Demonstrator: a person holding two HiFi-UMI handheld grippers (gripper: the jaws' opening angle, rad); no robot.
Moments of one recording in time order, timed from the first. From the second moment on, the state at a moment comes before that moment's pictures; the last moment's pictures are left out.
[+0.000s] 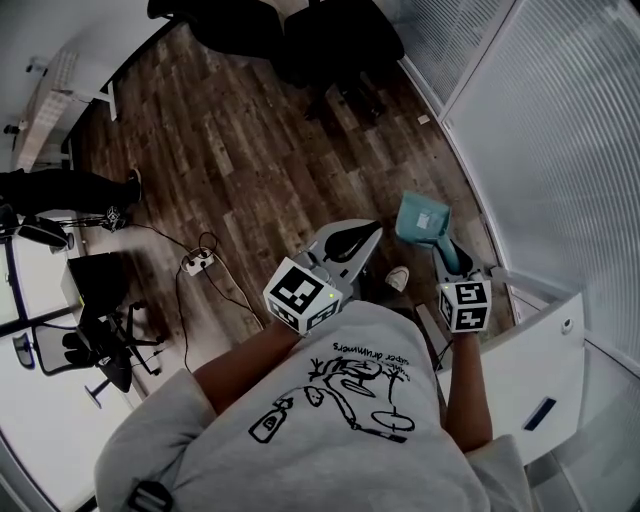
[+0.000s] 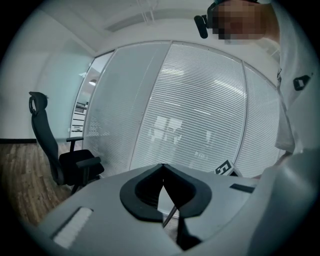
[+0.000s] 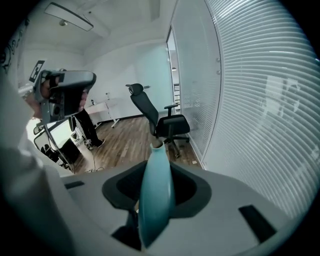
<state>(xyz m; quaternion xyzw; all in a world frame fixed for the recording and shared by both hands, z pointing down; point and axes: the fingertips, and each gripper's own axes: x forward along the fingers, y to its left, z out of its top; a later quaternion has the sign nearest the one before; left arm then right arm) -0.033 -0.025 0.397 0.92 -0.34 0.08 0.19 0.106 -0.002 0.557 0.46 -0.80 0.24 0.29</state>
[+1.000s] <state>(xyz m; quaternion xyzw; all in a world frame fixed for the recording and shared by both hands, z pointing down) -0.034 -0.027 0.390 0.92 -0.35 0.06 0.19 0.120 -0.036 0.679 0.45 -0.80 0.24 0.31</state>
